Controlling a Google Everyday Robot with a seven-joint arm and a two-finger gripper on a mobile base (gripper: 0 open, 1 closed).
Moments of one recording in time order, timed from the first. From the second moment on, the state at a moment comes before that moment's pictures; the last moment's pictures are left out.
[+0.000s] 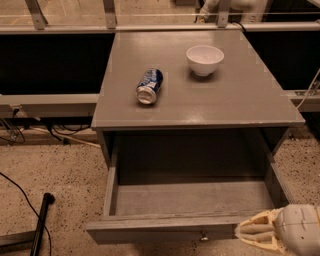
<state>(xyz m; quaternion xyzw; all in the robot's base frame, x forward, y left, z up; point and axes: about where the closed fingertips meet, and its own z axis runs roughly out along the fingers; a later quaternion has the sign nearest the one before) 0.308 -0.195 0.714 -0.61 0.67 0.24 0.35</state>
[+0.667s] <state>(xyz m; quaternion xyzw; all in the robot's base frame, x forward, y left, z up) 0.292 -0.192 0.683 -0.62 0.67 0.21 0.36</state>
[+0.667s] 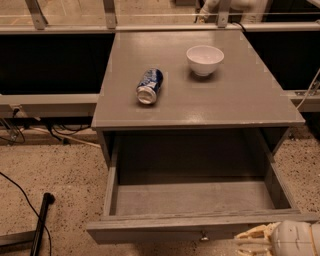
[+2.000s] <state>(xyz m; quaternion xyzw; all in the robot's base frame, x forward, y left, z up) 0.318 -0.215 0.621 -0.59 0.70 0.17 0.37</state>
